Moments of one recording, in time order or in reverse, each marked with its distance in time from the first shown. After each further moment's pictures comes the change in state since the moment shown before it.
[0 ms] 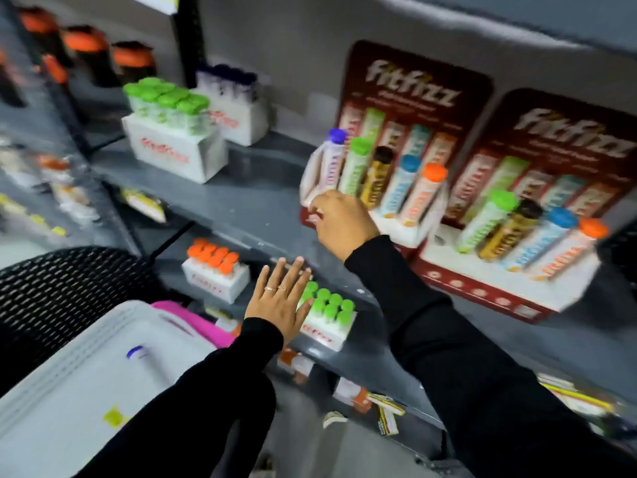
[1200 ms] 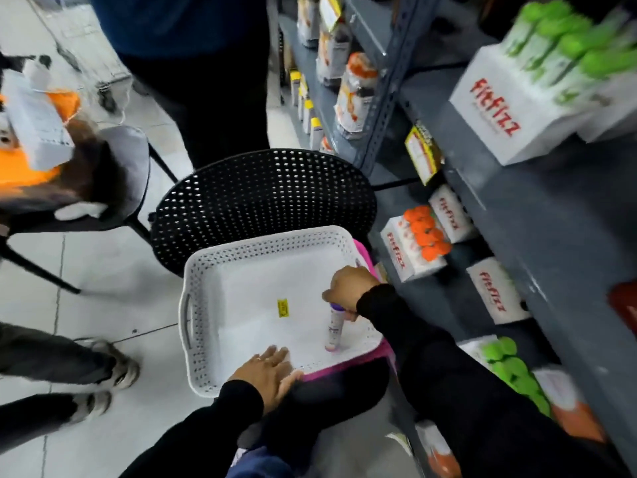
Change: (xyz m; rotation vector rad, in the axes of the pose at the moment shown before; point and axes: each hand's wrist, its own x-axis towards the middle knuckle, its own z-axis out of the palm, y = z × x) left_hand -0.263 -0.120 0.084 -0.367 -0.497 -0.815; right_hand 0.006 -0.237 0.234 0.033 -1.071 -0.465
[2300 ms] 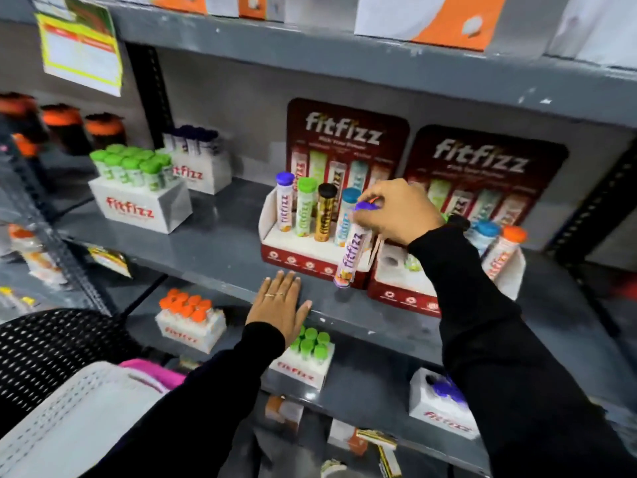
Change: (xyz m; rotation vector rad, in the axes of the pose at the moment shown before) left_hand 0.028 0.356 -0.094 0.358 0.532 0.848; right_hand -0.427 0.183 -0.066 0.285 1.214 0.564
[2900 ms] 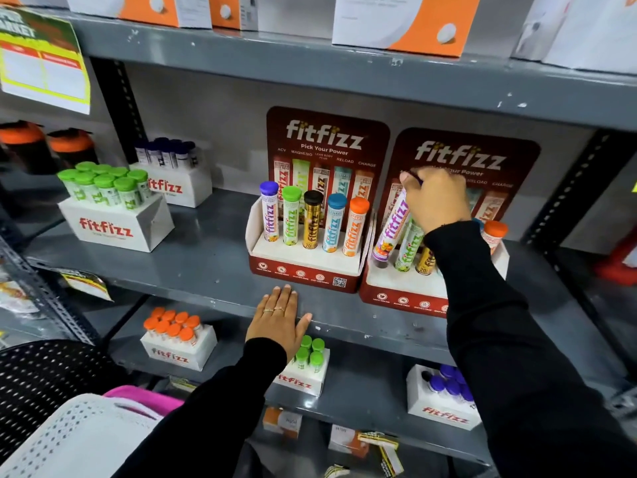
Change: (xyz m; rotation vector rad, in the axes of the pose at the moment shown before) left_hand 0.008 0.009 0.011 0.103 -0.052 0.008; right_hand 0.012 0.042 -0.015 -0.050 0.399 0.306
